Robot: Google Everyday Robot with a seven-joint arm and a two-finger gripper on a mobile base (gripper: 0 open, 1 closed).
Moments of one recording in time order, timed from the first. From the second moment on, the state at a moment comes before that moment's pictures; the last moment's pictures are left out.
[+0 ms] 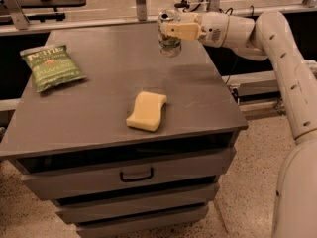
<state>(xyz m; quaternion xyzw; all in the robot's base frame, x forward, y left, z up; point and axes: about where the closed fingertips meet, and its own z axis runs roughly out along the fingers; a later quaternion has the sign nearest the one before) 0.725 -0.046 0.979 -0.41 0.54 0.48 0.56</state>
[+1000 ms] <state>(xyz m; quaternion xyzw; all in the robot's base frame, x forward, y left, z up) 0.723 -0.038 0.931 -0.39 0.53 0.55 0.51</state>
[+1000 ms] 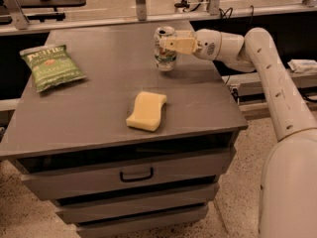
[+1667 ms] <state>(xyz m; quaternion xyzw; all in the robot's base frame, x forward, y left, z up) 0.719 -0.043 0.911 -0.40 0.54 0.55 0.49</state>
